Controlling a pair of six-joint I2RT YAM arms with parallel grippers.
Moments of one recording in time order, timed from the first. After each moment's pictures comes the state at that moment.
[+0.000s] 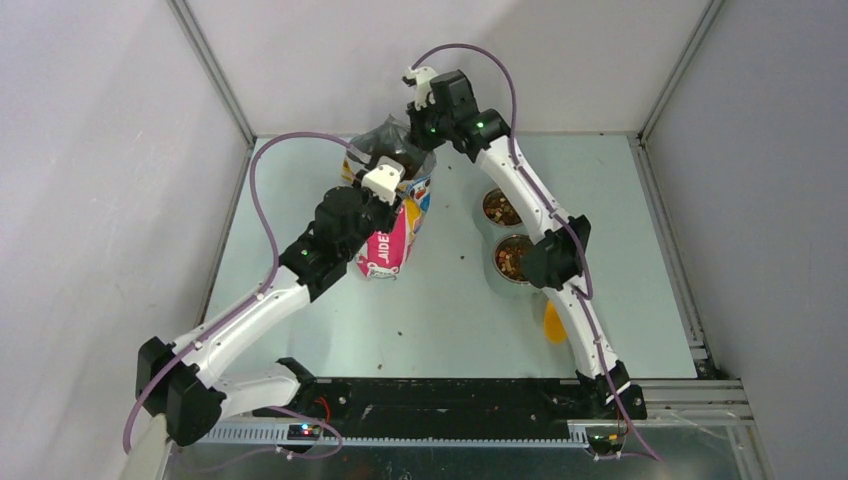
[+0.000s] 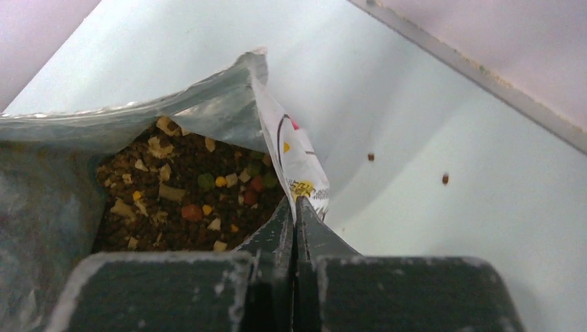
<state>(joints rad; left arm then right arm) -0.65 1.13 0.94 -0.02 -0.19 0.17 0.59 2.45 2.74 -0.79 -0.18 0.06</state>
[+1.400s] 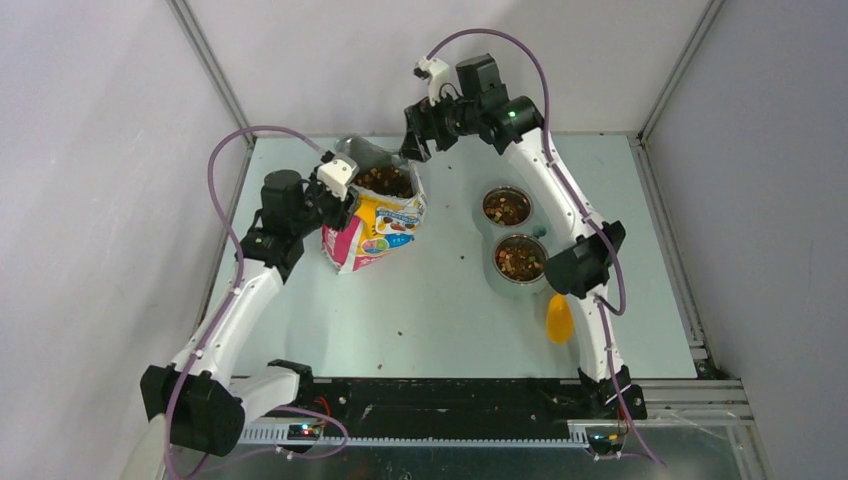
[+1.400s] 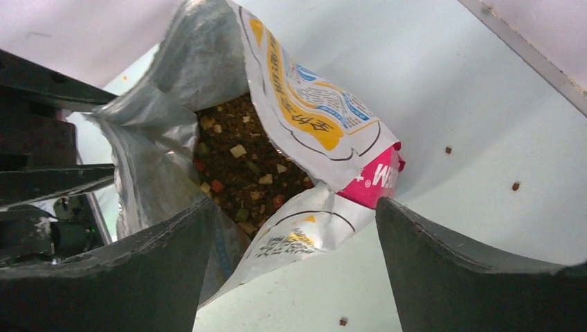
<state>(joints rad) -0.20 1.10 0.95 -0.22 0.31 0.35 0.55 2.22 2.58 -0.89 -0.52 0.01</state>
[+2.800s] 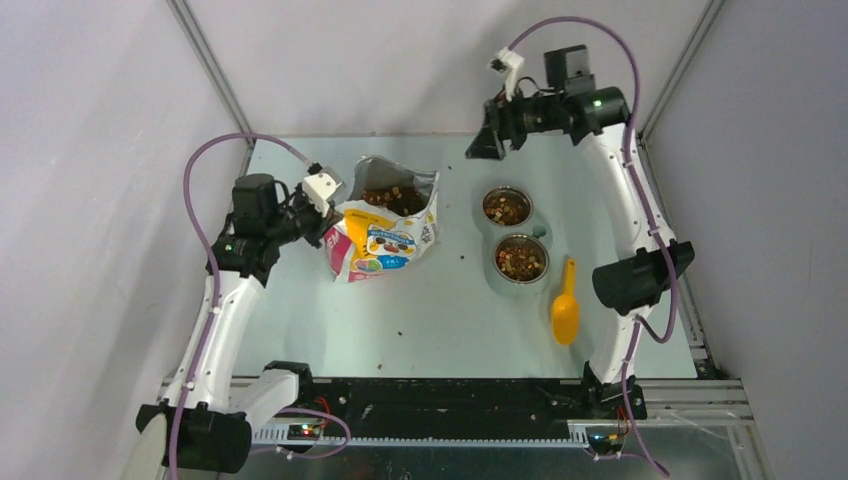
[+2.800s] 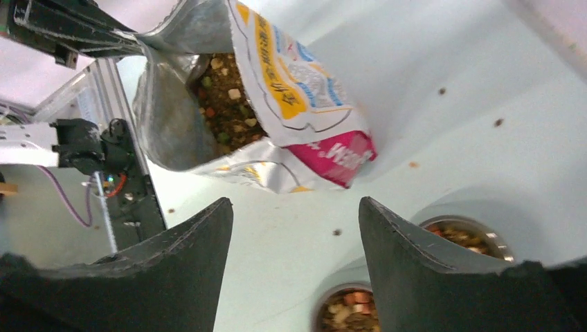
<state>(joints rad) -0.09 0.99 1.04 -0.55 0.56 0.51 0.36 1.90 2.25 -1.03 -0.78 -0.12</state>
